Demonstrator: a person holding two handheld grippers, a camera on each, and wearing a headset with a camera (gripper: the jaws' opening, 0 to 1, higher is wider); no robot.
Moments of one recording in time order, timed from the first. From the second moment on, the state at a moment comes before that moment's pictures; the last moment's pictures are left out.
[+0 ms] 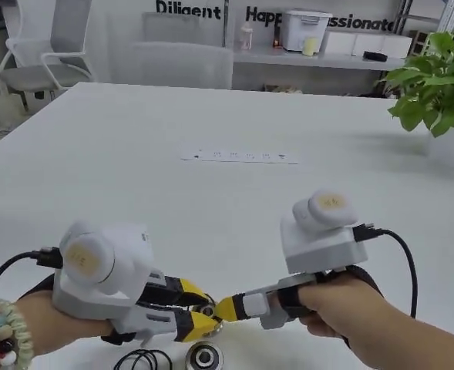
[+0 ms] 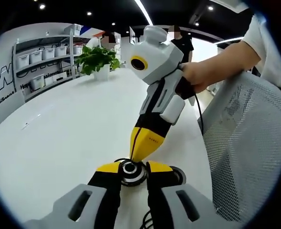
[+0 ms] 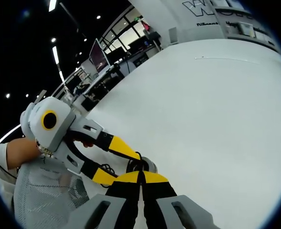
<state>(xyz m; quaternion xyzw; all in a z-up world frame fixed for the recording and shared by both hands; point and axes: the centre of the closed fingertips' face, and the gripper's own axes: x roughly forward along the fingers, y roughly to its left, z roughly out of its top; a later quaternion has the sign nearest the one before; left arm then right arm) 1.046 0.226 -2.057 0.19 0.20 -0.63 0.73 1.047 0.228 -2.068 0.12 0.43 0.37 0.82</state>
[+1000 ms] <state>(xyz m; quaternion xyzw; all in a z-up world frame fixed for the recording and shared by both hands) 1.037 0.242 -1.992 0.16 0.18 -0.65 0.72 1.060 0.220 -2.054 0.14 0.40 0.36 0.83</state>
